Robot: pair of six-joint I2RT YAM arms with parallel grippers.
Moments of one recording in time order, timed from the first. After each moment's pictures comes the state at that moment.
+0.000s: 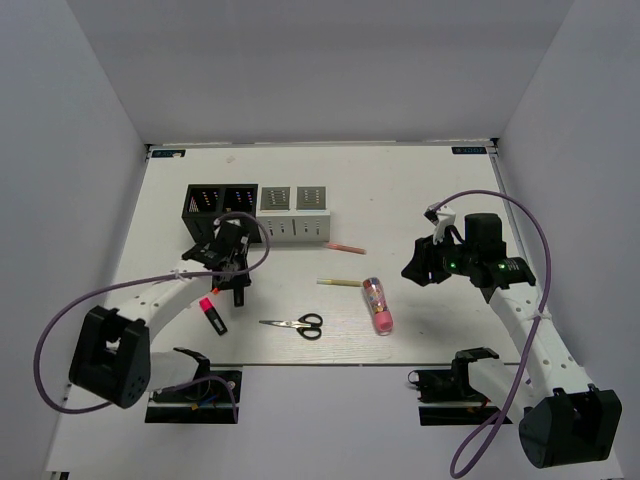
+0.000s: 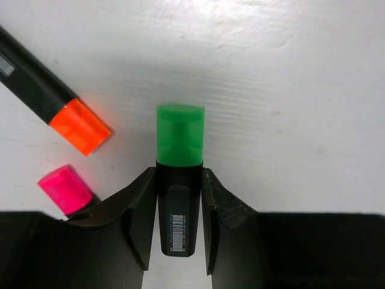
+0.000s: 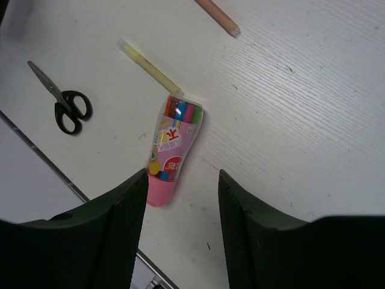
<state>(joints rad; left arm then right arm) -0.40 1.29 0.70 -0.54 -0.25 -0.49 0.17 0.93 0.76 -0.63 -0.59 -0.12</state>
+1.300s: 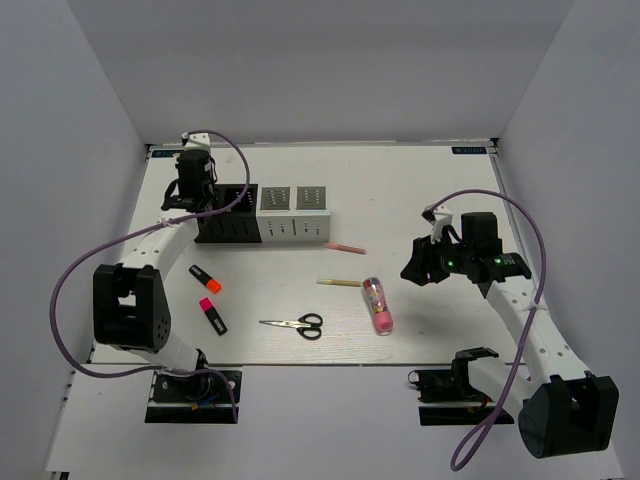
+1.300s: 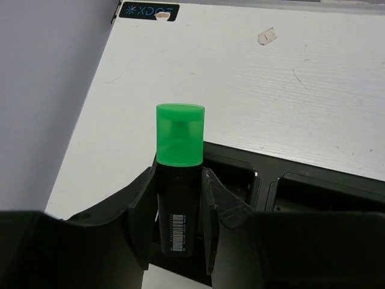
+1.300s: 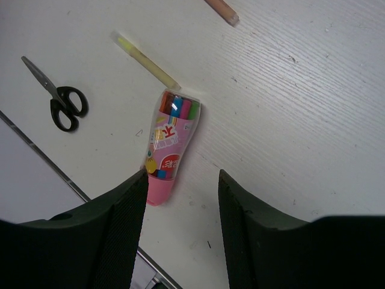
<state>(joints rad) -0.11 1.53 1.11 -0.03 -0.43 0.03 0.17 0.98 0.76 -0.63 -0.59 -0.12</state>
